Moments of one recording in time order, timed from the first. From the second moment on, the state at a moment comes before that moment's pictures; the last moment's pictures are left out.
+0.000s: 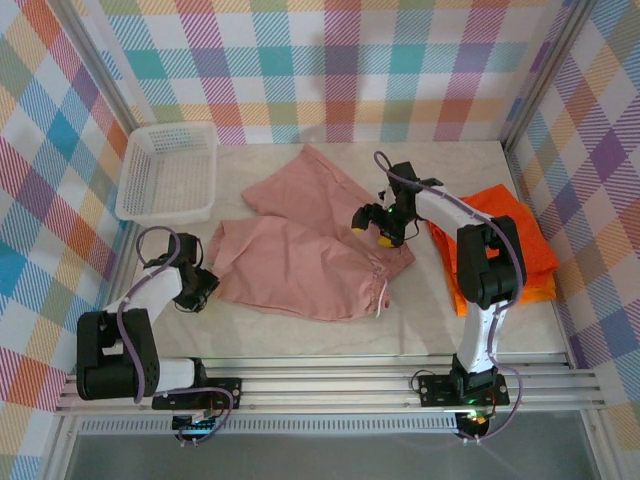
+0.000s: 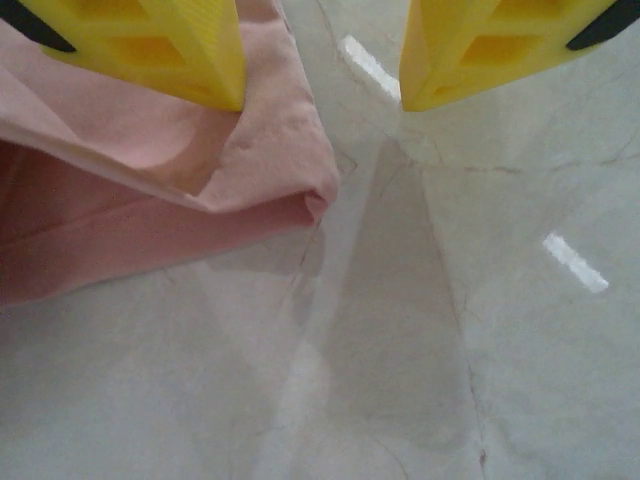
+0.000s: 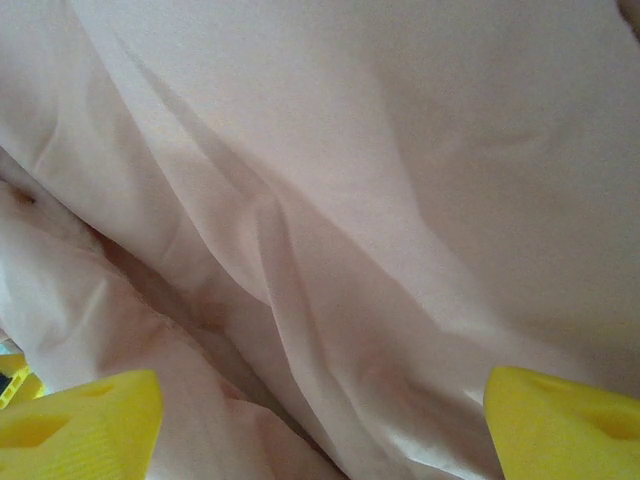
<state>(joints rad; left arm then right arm) 0.08 1.33 0.64 -0.63 0.01 -0.92 0.32 1.94 1.44 -0.76 -0.47 0.55</state>
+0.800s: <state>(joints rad) 0.12 1.24 0.69 -0.67 0.04 -0.87 0.27 2.01 1.47 -0.78 -0.44 0.54</state>
